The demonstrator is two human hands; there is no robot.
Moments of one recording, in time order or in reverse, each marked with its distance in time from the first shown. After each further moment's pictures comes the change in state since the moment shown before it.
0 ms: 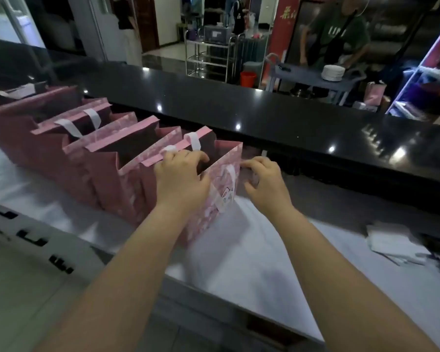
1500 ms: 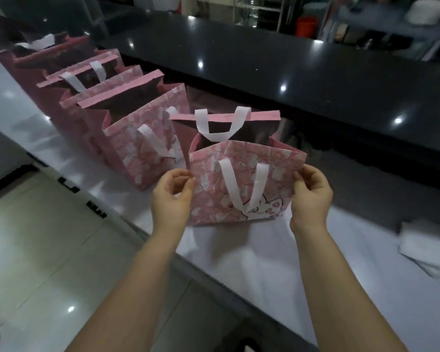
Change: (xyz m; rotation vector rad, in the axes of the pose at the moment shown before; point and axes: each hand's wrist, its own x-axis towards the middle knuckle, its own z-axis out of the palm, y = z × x) left_hand -0.084 0.015 0.071 -0.658 0.148 -0.624; right_hand -0.044 0.093 -0.010 0.907 0.352 0.639
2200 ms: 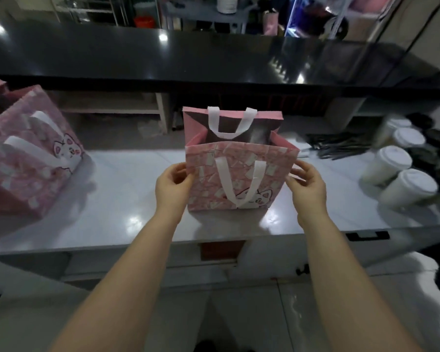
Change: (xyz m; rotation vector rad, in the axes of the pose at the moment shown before) left_hand -0.099 0.010 0.068 -0.157 -0.659 -0.161; right_hand -0.146 -0.028 -0.200 -0.242 0.439 0.010
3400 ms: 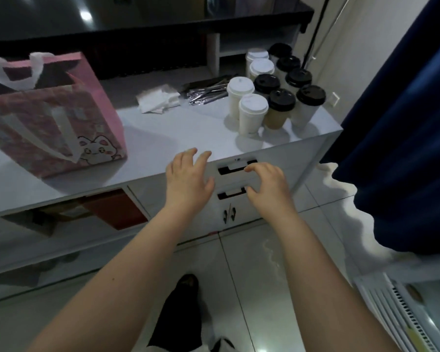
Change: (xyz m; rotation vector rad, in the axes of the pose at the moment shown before) left_hand -0.273 -0.030 0.331 1.128 -0.353 0.621; right_hand -0.047 0.069 -0.371 -0.810 -0.175 -0.238
